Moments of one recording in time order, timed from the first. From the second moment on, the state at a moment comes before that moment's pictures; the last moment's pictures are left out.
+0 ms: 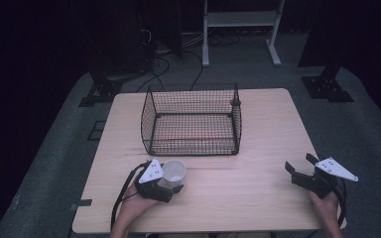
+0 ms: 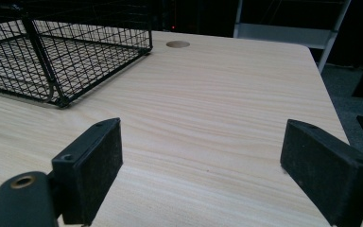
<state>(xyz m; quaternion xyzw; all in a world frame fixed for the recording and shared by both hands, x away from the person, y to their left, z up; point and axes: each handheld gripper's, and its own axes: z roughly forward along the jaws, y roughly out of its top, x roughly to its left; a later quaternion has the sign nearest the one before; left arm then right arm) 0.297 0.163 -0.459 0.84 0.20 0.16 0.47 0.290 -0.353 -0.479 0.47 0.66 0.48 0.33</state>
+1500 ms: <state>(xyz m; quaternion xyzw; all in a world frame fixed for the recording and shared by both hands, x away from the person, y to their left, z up) 0.295 0.153 -0.423 0.84 0.16 0.15 0.50 0.291 -0.354 -0.479 0.47 0.66 0.48 0.33</state>
